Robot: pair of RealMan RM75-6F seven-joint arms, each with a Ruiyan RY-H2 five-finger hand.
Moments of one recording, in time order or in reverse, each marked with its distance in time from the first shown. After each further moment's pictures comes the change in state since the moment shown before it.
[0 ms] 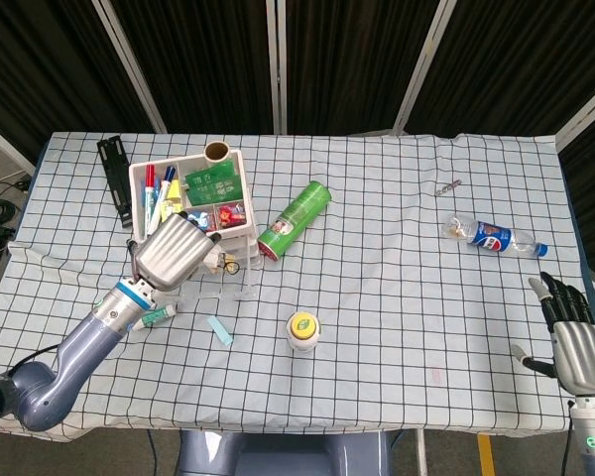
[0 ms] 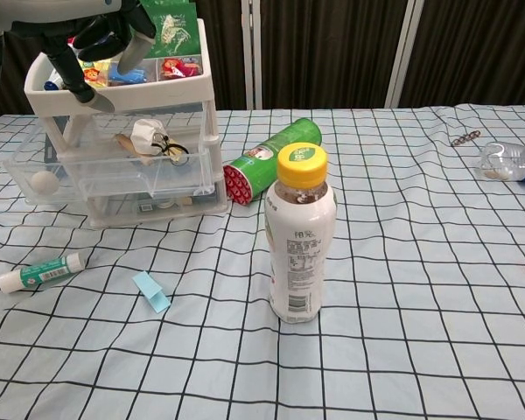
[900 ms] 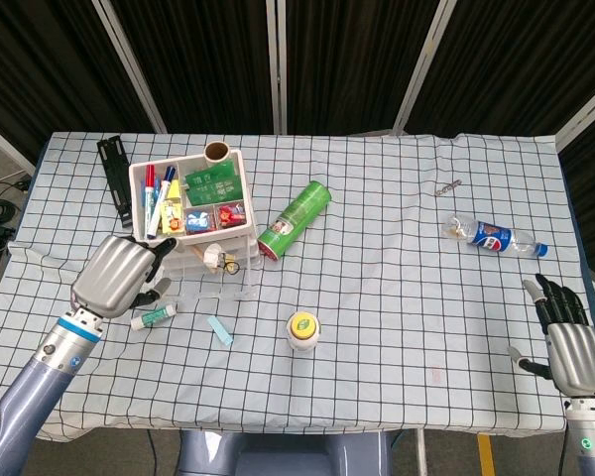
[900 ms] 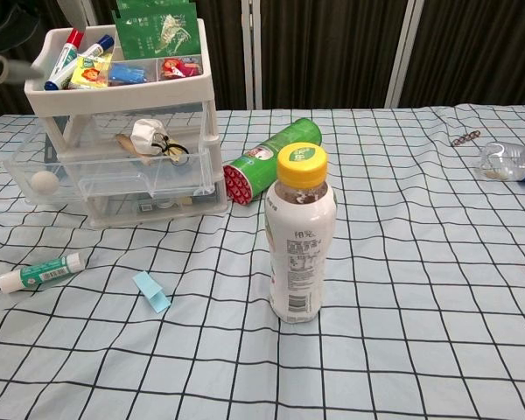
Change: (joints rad) left arm 0.223 0.164 0.002 -0.263 0.004 0.154 -0.247; right arm 0.000 -0.011 -0.007 -0.005 -0.010 0.003 -0.039
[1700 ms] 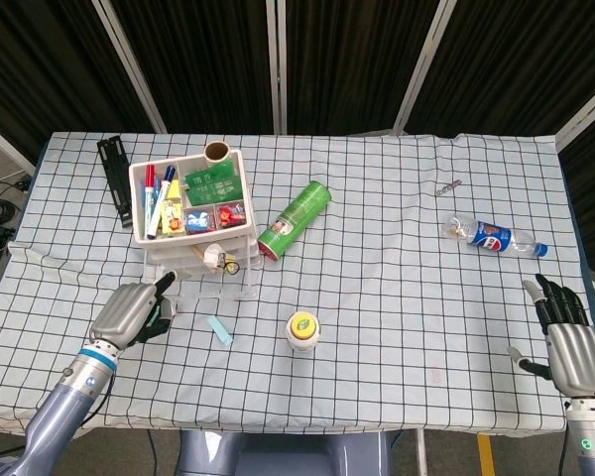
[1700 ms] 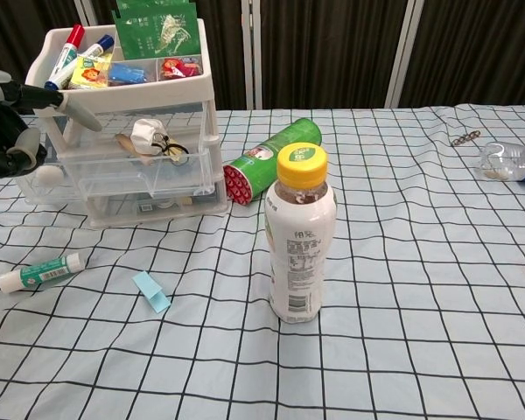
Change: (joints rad) left arm 0.076 -0.157 0.081 -0.034 -0.207 -0.031 -0.208; right arm -0.002 -0.001 -0.001 0.000 -0.002 0.004 -0.008
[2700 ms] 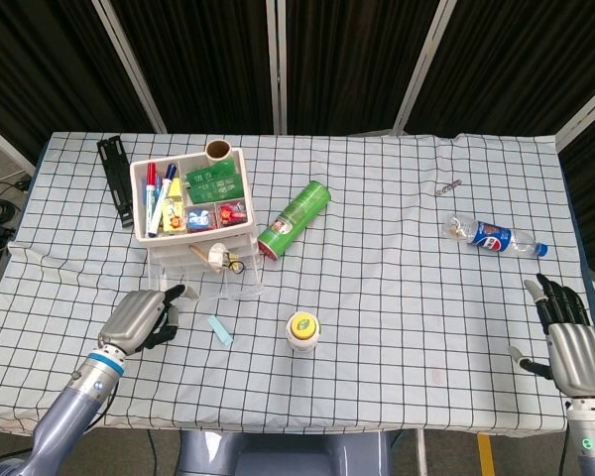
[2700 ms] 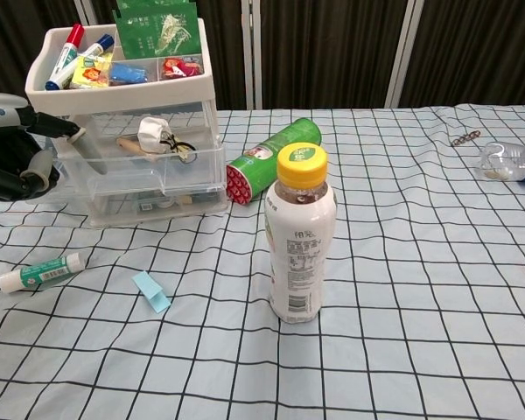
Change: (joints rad) left arm 0.000 -0.043 0.022 0.010 0.002 -0.015 0.011; right arm 0.001 0.000 0.000 0.002 0.000 -0.001 0.001
